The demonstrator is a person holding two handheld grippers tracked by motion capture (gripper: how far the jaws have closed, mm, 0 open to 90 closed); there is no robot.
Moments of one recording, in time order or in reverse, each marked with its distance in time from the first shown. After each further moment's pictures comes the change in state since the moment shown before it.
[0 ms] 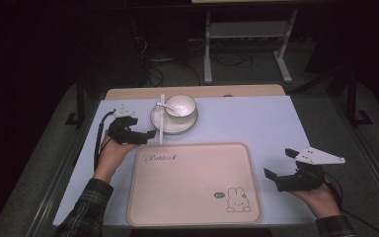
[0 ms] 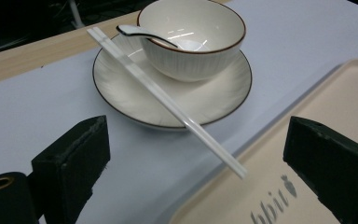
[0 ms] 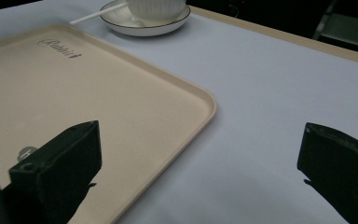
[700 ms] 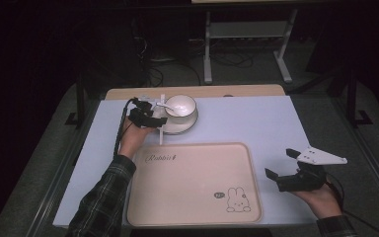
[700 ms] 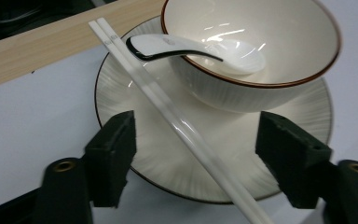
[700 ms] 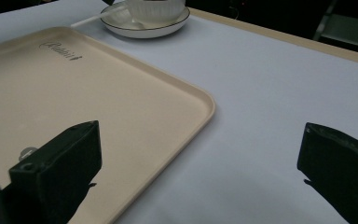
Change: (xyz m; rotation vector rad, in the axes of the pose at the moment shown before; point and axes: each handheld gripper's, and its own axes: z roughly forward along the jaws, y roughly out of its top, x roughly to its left) left arm 0.015 0.028 0.079 0.141 0.098 -0.004; right arm -0.003 -0.001 -0.002 -0.010 0.004 0.005
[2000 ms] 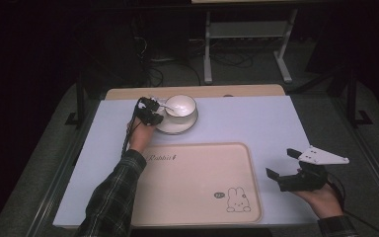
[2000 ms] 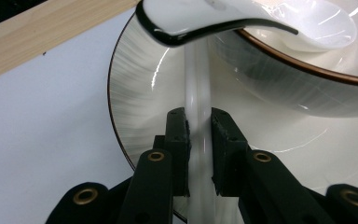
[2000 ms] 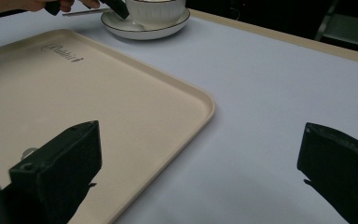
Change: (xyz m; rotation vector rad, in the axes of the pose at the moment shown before) left arm 0.002 0.005 0.035 0.123 0.117 0.014; right arm -0.002 -0.001 -0.001 -0.005 0.010 0.007
